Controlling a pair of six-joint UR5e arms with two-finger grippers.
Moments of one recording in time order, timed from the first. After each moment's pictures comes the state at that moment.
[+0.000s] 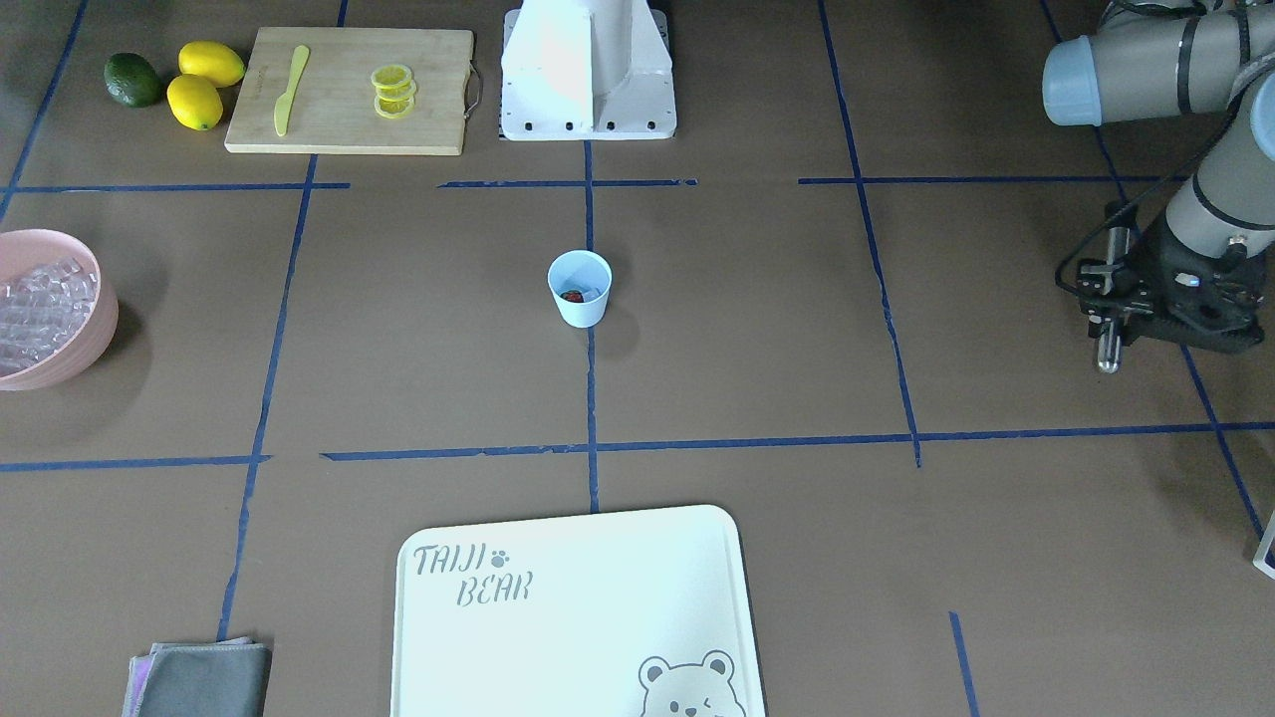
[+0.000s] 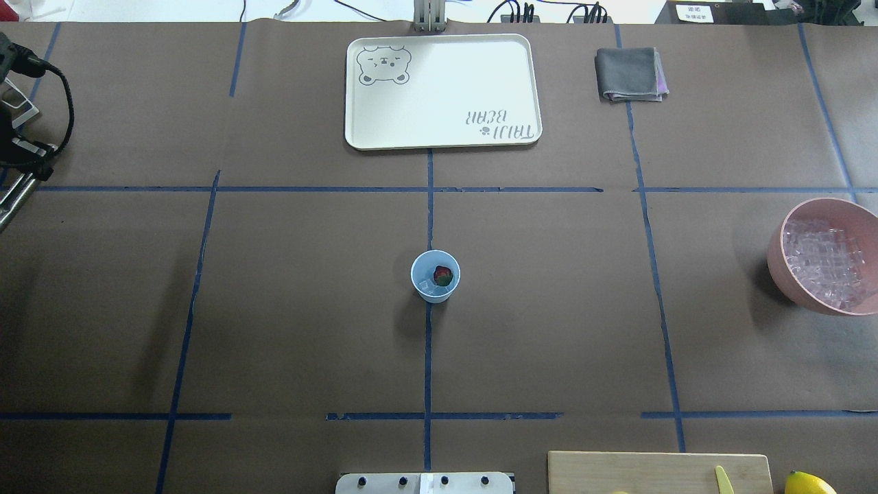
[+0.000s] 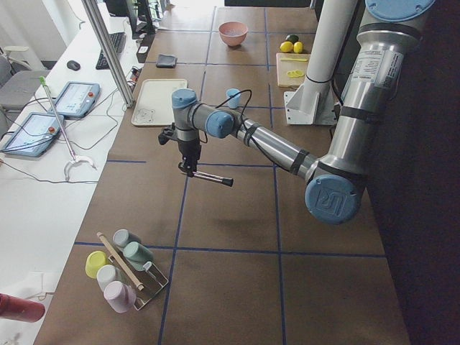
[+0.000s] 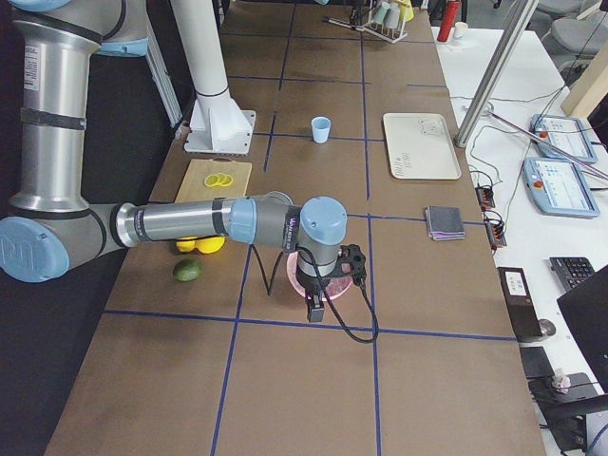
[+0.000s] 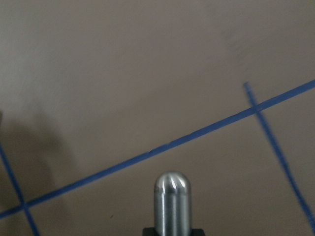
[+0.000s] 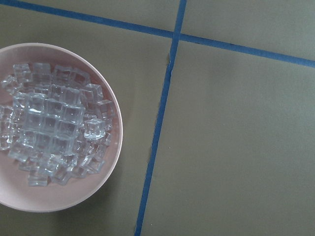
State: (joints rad) left arm -1.14 -1.76 -1.80 -1.46 -2.11 -0.28; right arm 1.59 -1.72 1.86 -1.81 2.29 -0.26
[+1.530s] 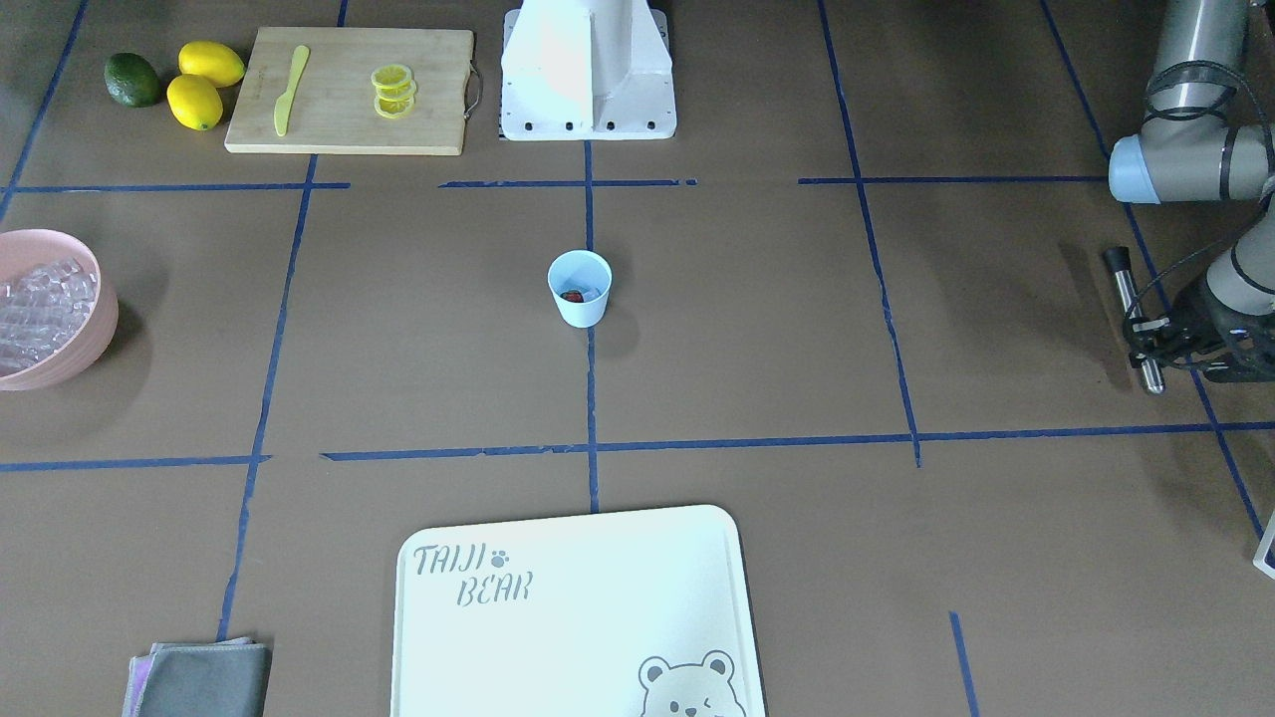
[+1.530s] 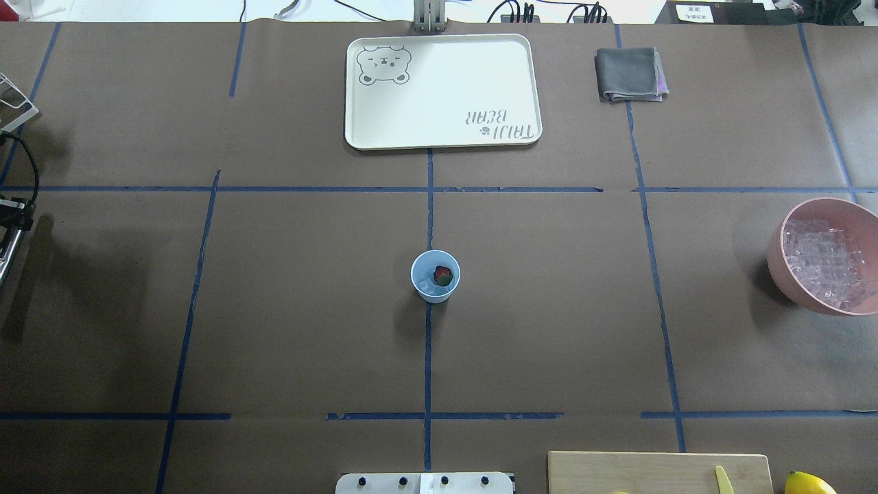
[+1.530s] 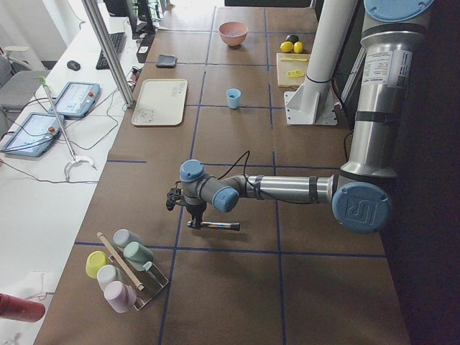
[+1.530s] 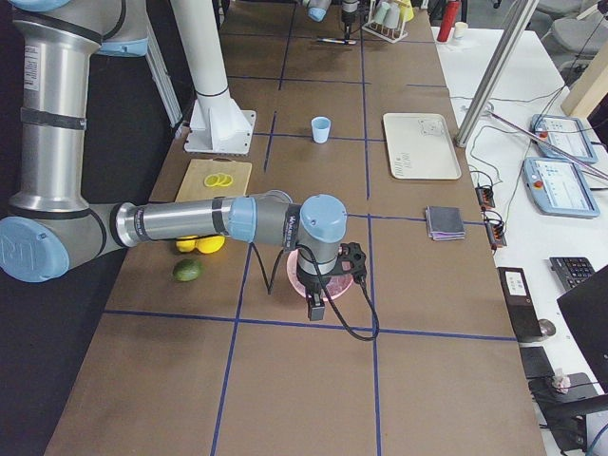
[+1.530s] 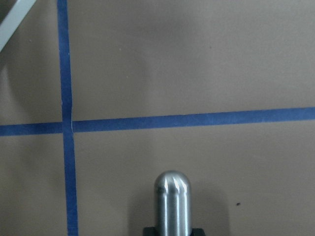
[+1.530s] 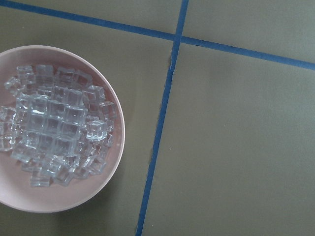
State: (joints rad) left arm -1.11 -1.64 -1.41 -2.03 -2.14 -0.52; right arm 1.59 -1.72 1.87 -1.81 2.29 -0.26
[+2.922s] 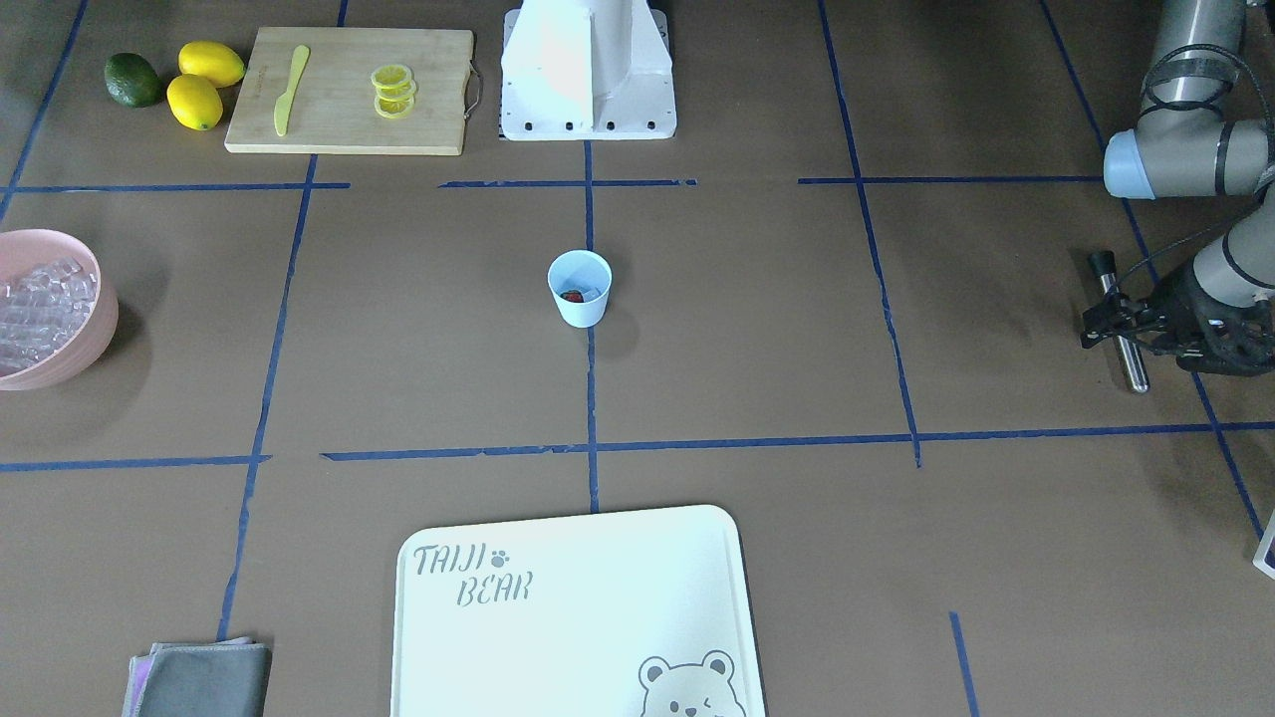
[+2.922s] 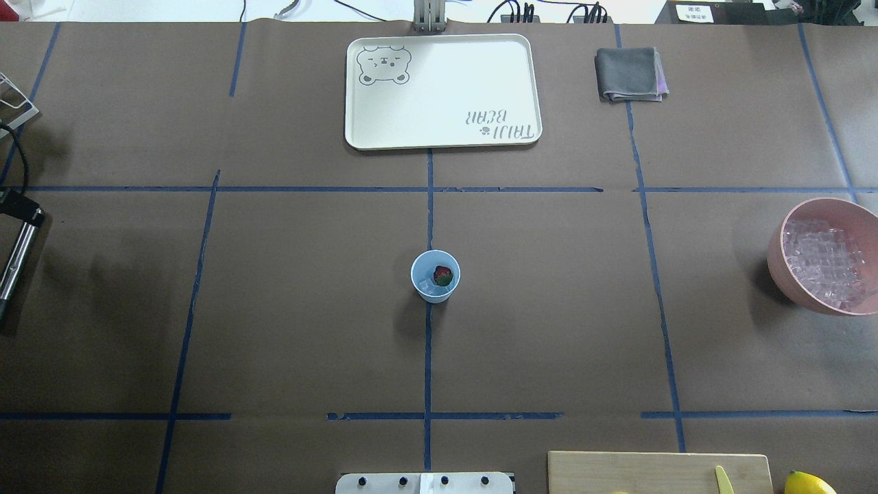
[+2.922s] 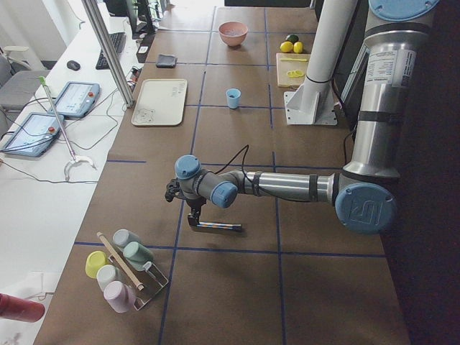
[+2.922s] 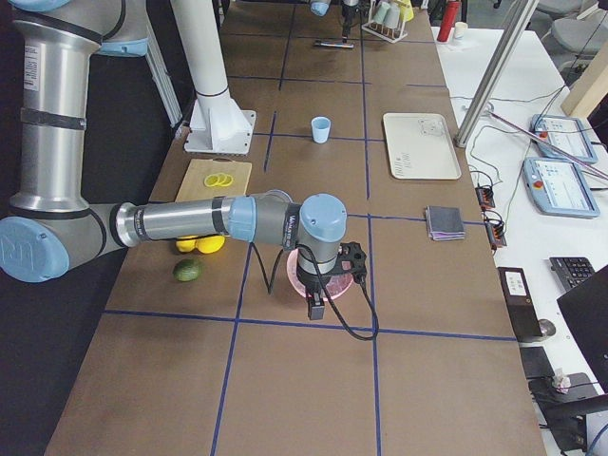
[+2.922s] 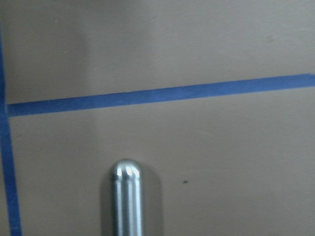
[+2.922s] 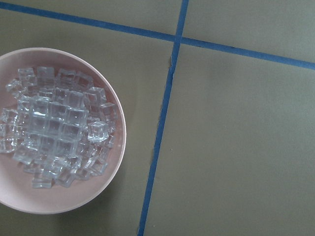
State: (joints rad) left arm -1.22 -1.64 -1.48 -1.91 -2.30 -0.26; right arm 1.59 -1.72 1.87 -1.81 2.29 -0.25
